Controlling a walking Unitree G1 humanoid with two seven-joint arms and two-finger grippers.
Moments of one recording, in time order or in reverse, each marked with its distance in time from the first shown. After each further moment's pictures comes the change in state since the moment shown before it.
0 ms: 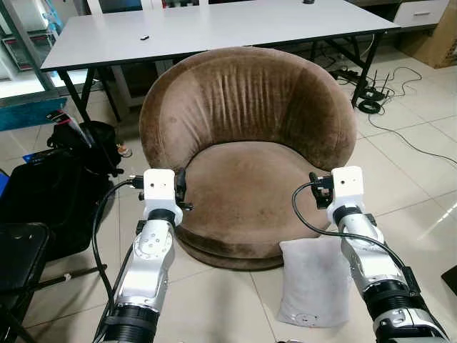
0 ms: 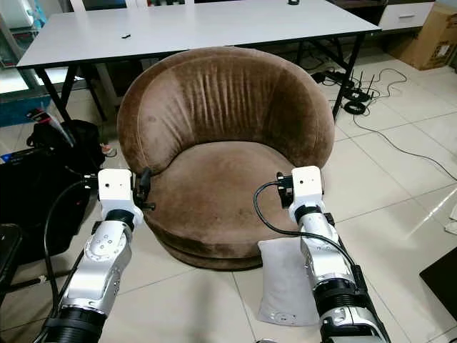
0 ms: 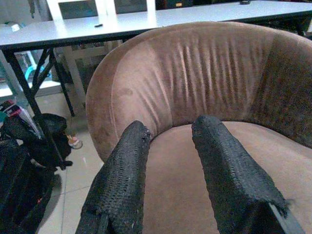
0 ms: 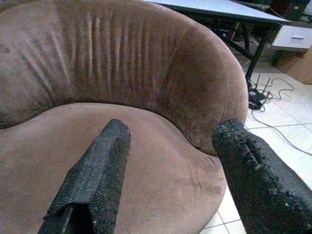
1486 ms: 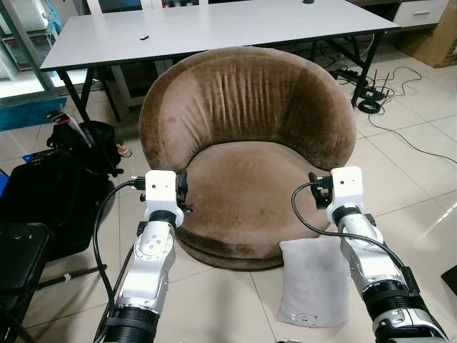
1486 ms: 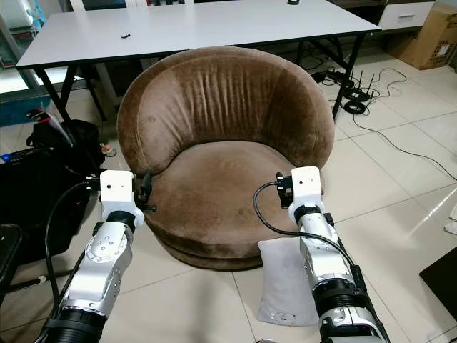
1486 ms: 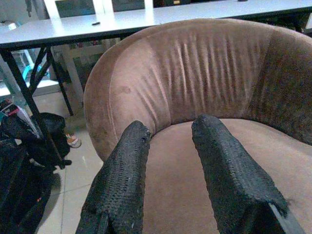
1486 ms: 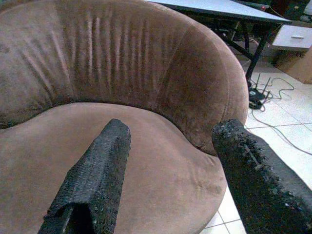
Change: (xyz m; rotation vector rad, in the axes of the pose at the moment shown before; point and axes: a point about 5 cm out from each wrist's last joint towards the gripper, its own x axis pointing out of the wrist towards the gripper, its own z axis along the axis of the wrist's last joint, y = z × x) left arm -0.001 -0.001 -0.002 0.005 0.008 -0.006; right arm 0.000 0.001 0.000 0.000 0.000 0.000
